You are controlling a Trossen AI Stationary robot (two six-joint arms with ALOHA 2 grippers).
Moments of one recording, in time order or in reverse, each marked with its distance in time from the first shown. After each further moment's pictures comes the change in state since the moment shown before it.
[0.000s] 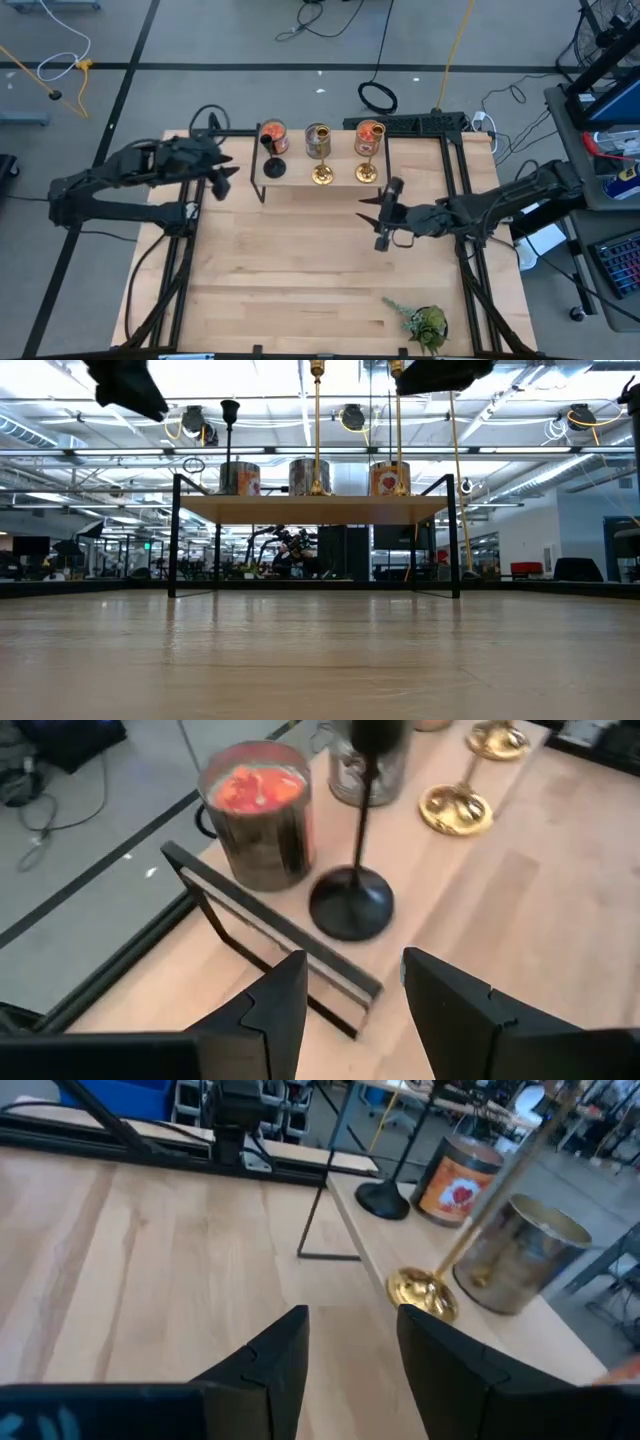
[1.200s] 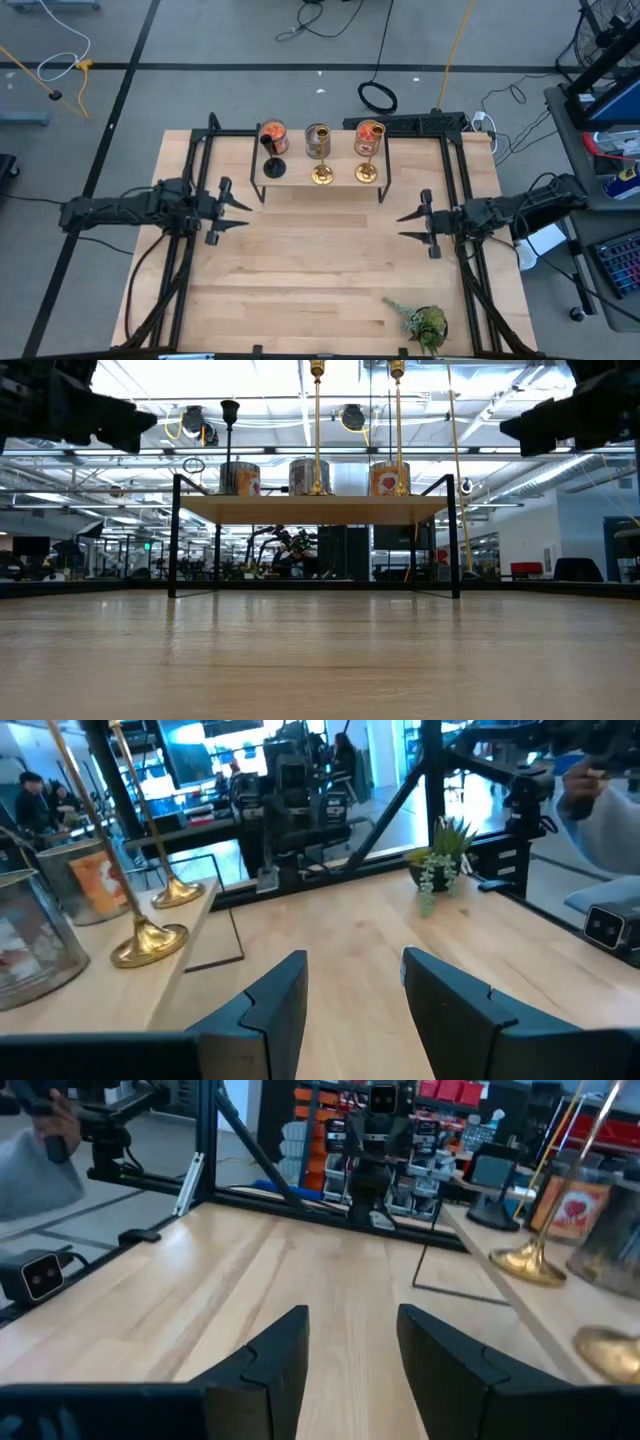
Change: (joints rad) left arm -0.150 -0.549 -0.868 0.949 0.547 0.455; right arm -0.006 -0.838 -0.702 0.196 -0.416 -0.105
